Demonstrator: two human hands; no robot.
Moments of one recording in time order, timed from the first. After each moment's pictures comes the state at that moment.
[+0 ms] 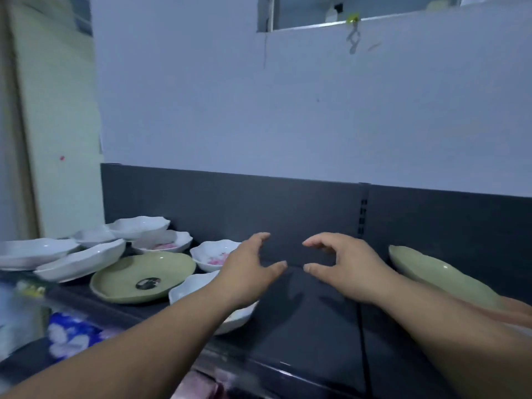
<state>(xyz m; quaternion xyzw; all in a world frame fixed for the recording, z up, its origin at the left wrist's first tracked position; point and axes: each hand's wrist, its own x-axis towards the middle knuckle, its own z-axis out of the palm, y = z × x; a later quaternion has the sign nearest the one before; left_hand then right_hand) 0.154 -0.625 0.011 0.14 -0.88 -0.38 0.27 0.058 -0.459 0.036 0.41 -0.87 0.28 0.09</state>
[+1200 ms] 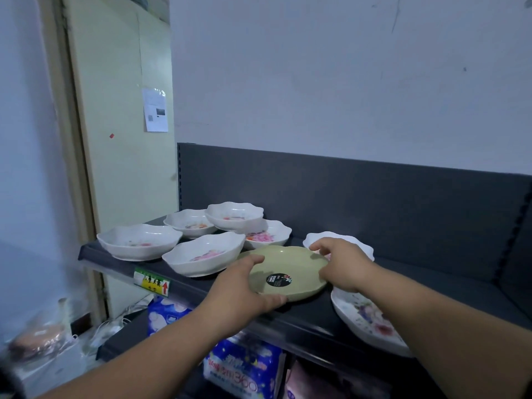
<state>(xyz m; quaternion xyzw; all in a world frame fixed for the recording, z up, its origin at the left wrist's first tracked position) 0.282 -0.881 -0.045 0.19 -0.87 -0.39 0.23 0.114 -0.749 -0.013 0.32 -0.92 0.24 -0.03</state>
